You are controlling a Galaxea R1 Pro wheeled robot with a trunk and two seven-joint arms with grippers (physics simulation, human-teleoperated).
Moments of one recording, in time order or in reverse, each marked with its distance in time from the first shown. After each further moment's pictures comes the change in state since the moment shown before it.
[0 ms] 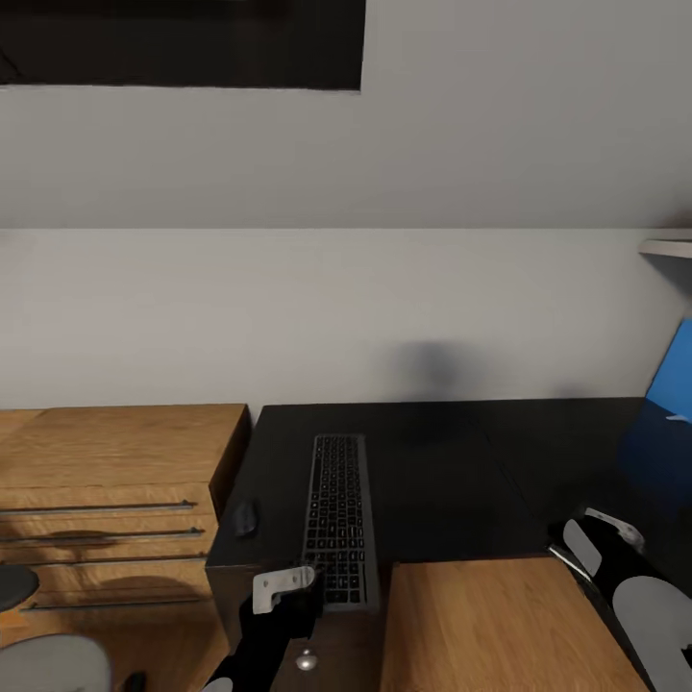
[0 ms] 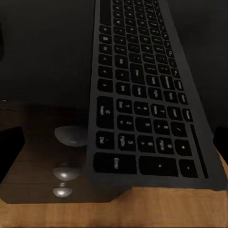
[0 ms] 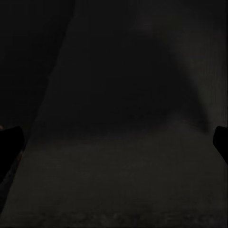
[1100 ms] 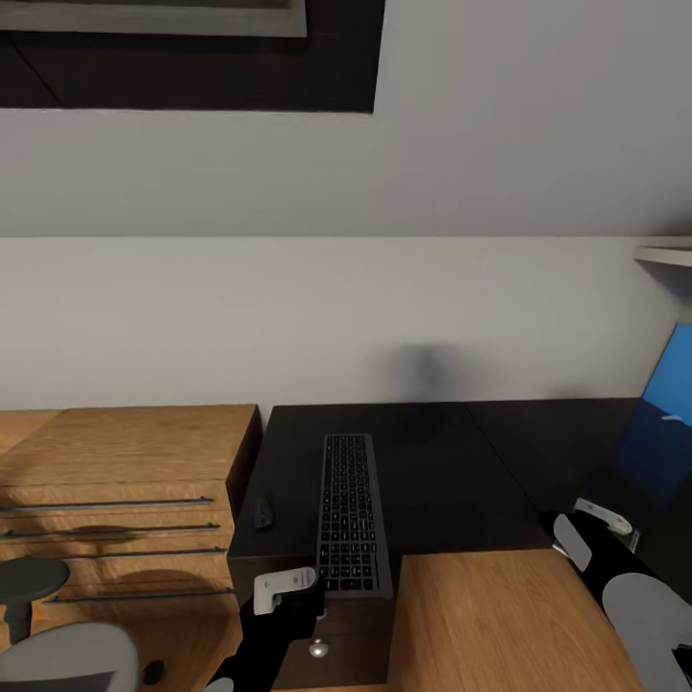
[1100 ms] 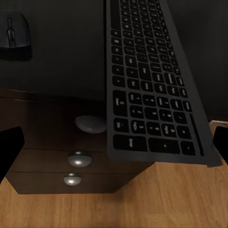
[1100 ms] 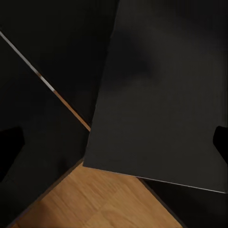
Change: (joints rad) left arm 0.000 -0.001 -0.003 0.002 0.001 0.007 0.000; right arm 0.000 0.028 -0.002 -0.036 0.001 -0.047 -0.001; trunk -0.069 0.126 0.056
